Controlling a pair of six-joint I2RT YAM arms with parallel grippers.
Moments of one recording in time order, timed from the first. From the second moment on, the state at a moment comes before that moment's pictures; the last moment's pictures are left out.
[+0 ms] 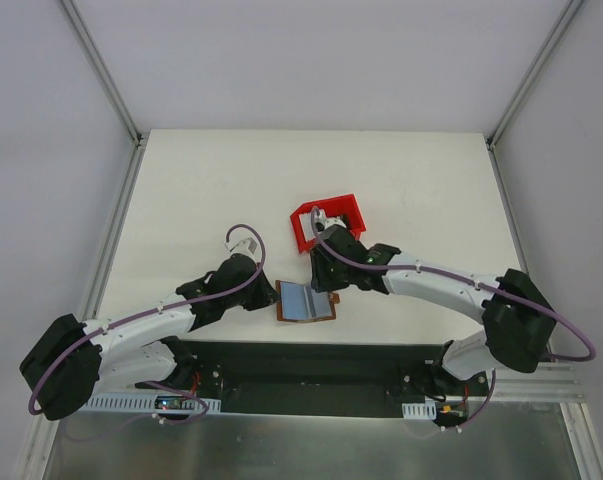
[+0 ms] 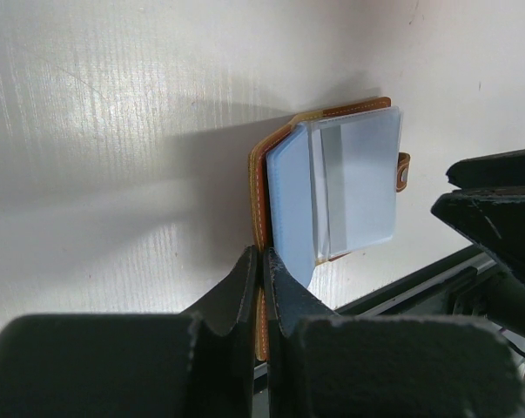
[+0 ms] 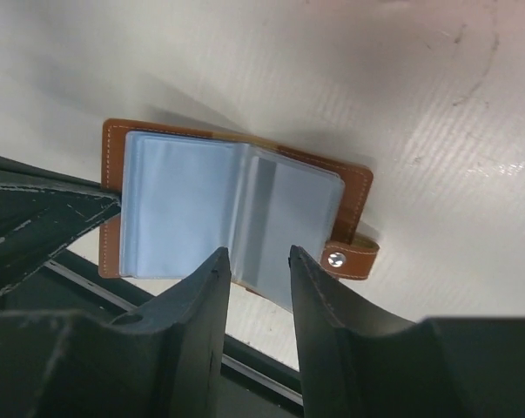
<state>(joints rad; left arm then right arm) -0.80 1.04 0.41 -0.13 -0.01 -0.98 0.96 1.46 0.96 -0.46 0.10 0.63</state>
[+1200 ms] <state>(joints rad) -0.80 1.04 0.41 -0.14 -0.01 -0.98 0.89 1.43 0.82 -0.44 0.09 0.47</state>
